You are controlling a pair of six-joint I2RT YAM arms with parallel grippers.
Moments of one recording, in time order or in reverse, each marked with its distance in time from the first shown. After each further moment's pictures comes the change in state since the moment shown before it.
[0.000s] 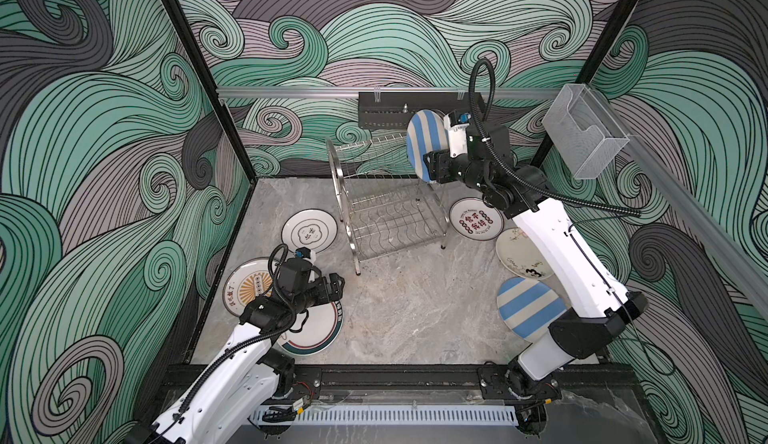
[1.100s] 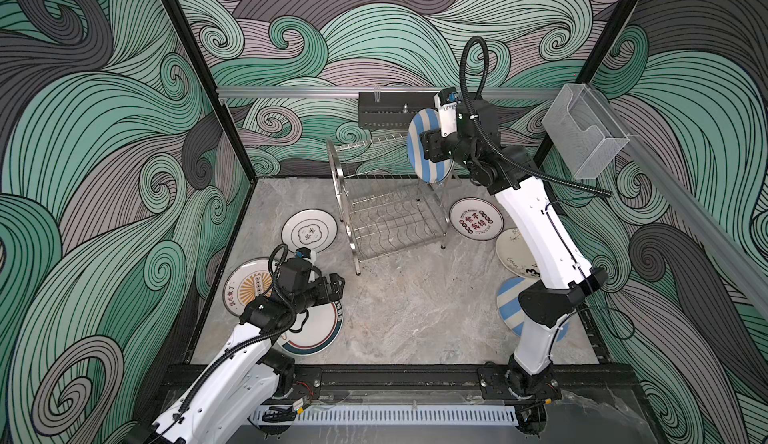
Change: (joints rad) left arm 0.000 0.002 0.000 -0.001 0.004 0.002; right arm -0.020 0.241 0.354 -0.057 0.068 -0.141
